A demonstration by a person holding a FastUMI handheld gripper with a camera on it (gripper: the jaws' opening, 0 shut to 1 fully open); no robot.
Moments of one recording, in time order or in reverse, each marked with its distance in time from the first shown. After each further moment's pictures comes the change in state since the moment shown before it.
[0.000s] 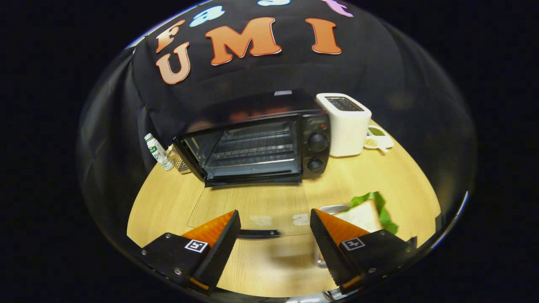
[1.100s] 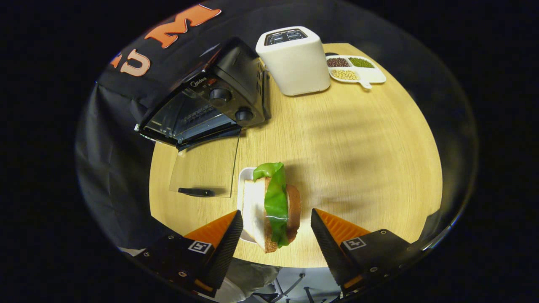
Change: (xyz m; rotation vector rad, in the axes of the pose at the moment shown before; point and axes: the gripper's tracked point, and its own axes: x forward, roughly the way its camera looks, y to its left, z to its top) arm 0.014 -0.130 -0.069 0.131 0.582 0.197
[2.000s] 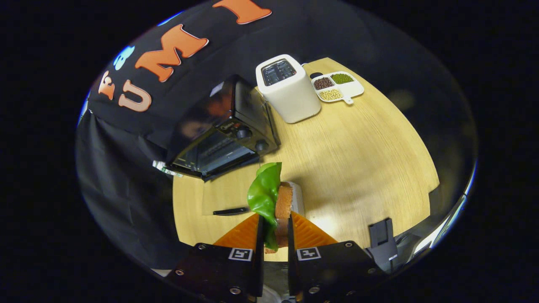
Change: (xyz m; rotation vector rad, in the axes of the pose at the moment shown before) arm -0.090 0.059 0.026 0.224 -0.238 0.080
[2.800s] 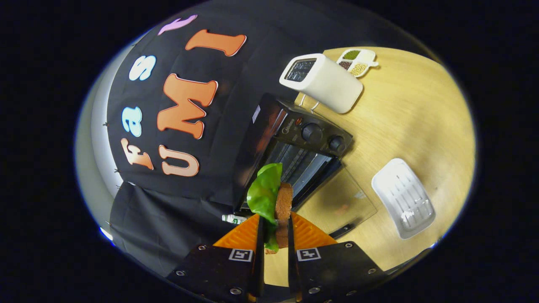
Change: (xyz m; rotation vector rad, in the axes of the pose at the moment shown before) arm 0.094 0.132 0.001 0.457 -0.259 0.410
